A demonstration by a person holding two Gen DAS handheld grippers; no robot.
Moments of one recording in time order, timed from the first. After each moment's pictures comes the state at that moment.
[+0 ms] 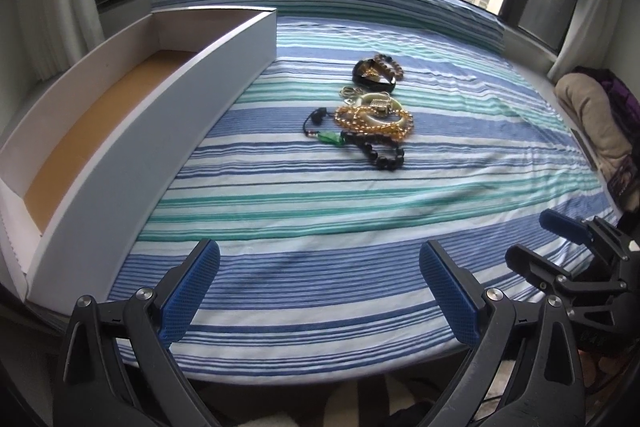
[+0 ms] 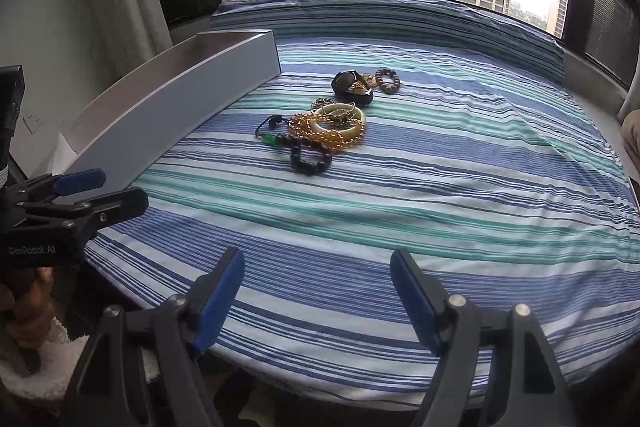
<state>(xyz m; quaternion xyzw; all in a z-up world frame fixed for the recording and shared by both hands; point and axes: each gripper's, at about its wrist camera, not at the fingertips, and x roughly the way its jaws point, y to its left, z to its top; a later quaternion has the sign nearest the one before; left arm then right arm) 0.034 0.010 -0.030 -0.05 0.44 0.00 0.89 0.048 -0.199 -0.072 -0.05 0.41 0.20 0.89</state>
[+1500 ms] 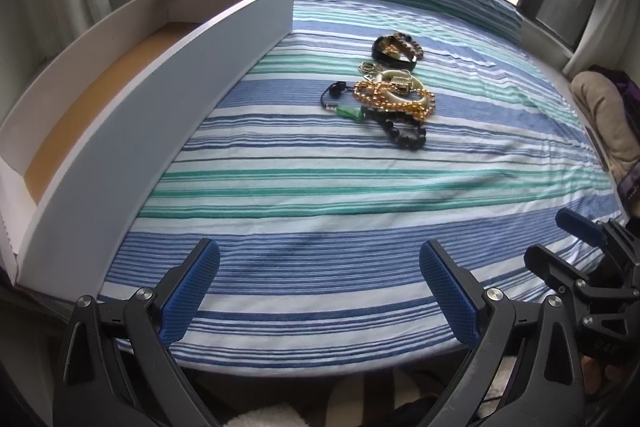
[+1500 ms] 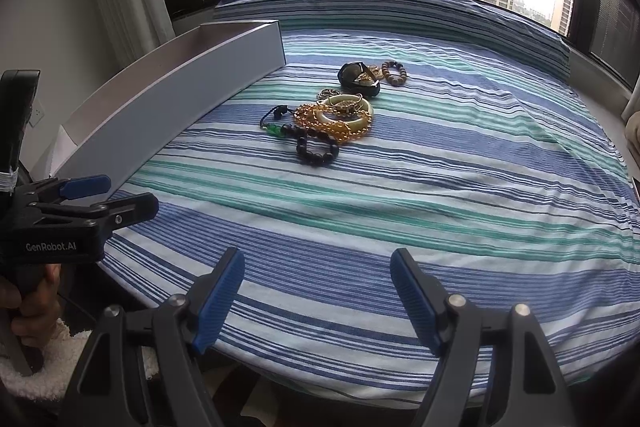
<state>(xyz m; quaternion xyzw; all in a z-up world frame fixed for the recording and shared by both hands) 0.040 0.020 -0.049 -0.06 0.48 0.02 0.88 0.049 -0.191 -0.078 -0.05 0.42 0.20 0.88</state>
